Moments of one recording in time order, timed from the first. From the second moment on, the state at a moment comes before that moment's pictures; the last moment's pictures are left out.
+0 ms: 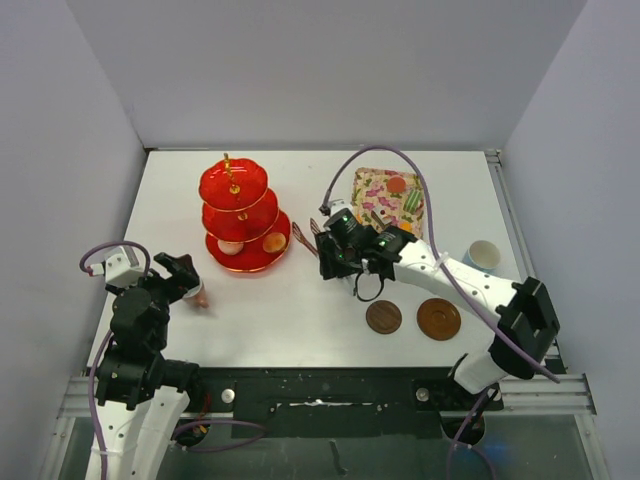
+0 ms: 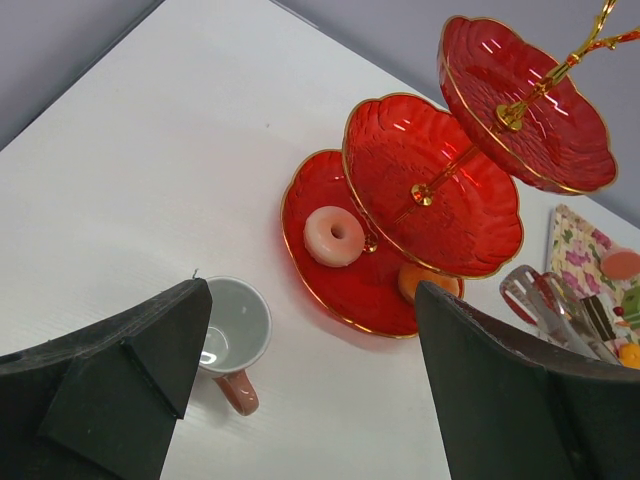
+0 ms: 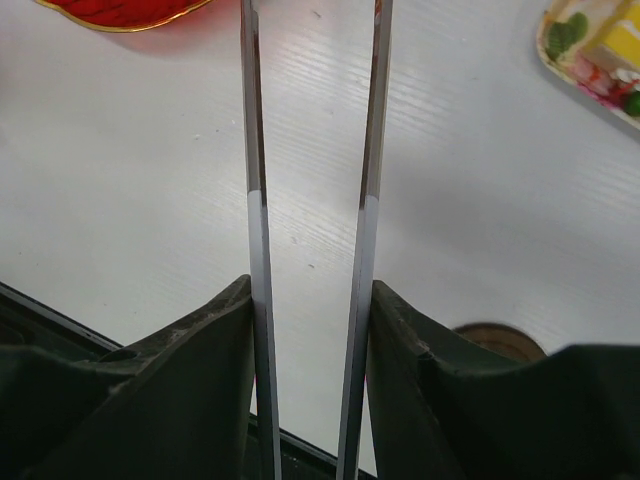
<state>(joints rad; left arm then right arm) -0.16 0.27 0.61 -0.53 -0.36 -0.52 0.87 1.56 1.28 -0.65 0.12 0.46</state>
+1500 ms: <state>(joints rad) -0.16 0.27 0.60 -0.52 -0.35 -0.52 0.20 1.31 1.11 -0.78 -0.06 0.26</state>
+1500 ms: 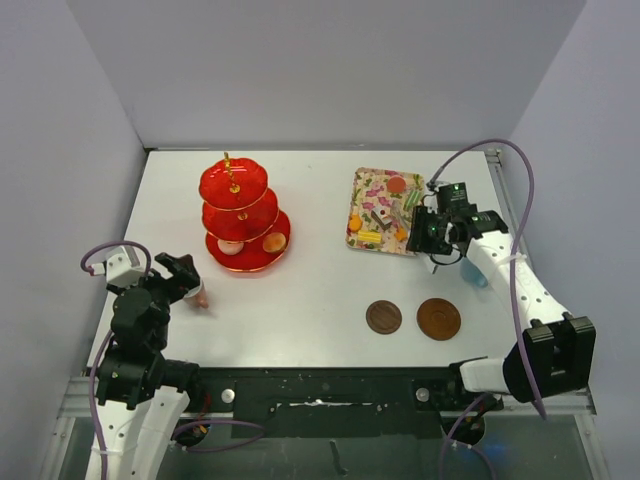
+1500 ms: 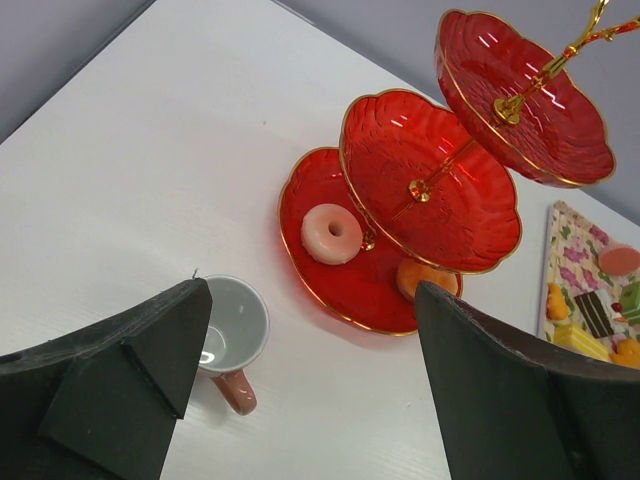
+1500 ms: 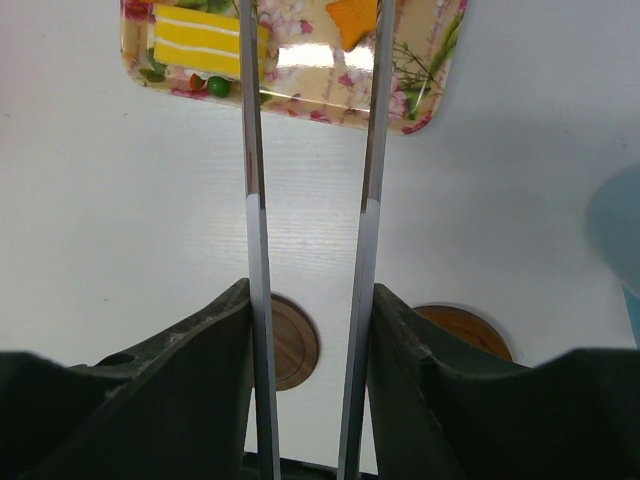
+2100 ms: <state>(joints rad) -0.17 0.27 0.59 -0.52 -0.35 -0.52 0.14 1.66 1.44 -0.74 -0.03 0.28</state>
